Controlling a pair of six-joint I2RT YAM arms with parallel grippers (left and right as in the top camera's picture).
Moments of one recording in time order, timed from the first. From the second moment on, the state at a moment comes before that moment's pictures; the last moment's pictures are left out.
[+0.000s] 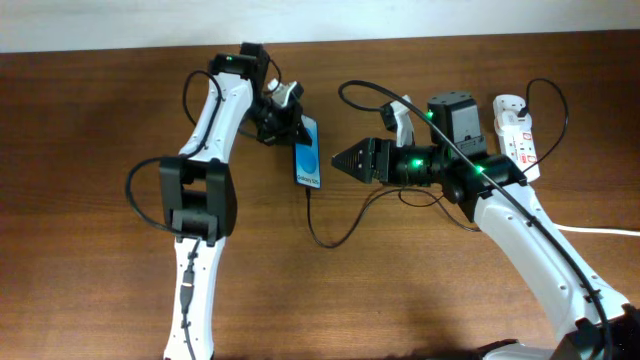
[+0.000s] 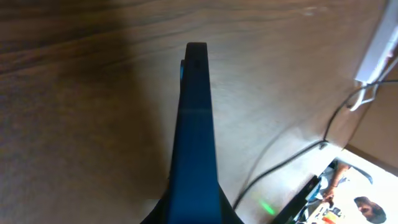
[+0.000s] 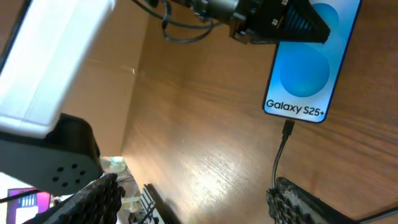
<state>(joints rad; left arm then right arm) -0.20 2.65 2.44 -1.37 0.70 -0.09 0.26 1.48 1.12 -0.41 -0.83 0.52</state>
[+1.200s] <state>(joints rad) -0.20 2.65 2.46 -1.42 0.17 -0.16 0.26 1.48 1.12 -0.53 -0.72 0.44</state>
